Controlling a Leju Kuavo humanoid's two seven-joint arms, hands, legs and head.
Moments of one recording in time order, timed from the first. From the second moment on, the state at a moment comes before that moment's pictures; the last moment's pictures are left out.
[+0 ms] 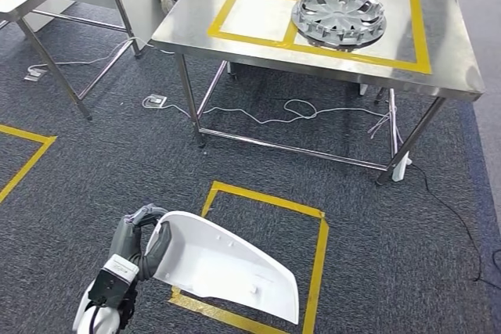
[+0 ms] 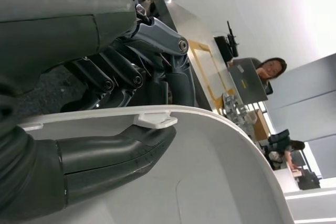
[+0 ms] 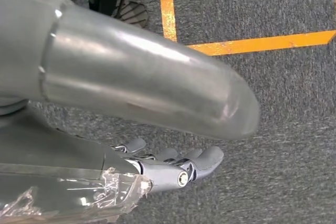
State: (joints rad) left arm 0.18 -0.12 -0.21 -1.62 -0.40 0.10 -0.62; right arm 0.03 0.26 -1.25 -0.48 0.81 0.00 -0.63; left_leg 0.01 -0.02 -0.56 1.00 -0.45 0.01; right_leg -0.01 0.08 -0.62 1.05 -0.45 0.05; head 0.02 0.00
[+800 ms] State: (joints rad) left arm 0.14 -0.14 -0.21 -1.58 -0.38 0.08 -0.56; right arm 0.04 0.29 -1.24 -0.52 0.89 0.08 -0.60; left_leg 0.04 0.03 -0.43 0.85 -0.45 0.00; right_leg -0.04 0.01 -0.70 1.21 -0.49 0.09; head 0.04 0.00
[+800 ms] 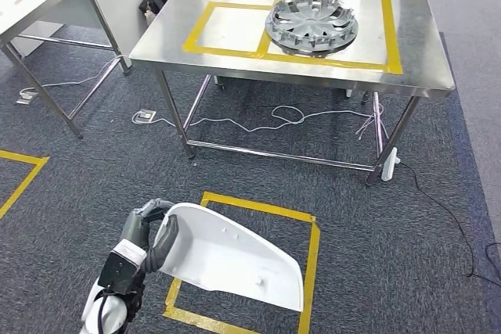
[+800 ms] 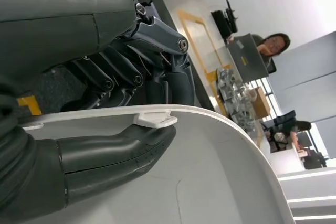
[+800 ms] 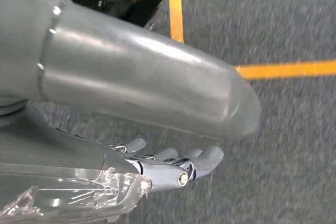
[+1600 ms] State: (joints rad) left arm 0.12 -0.14 -0.21 -1.54 -0.36 0.11 -0.57; right arm 0.08 0.38 -1.26 -0.60 0.92 0.12 -0.58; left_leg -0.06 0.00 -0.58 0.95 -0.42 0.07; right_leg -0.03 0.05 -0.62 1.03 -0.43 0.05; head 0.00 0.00
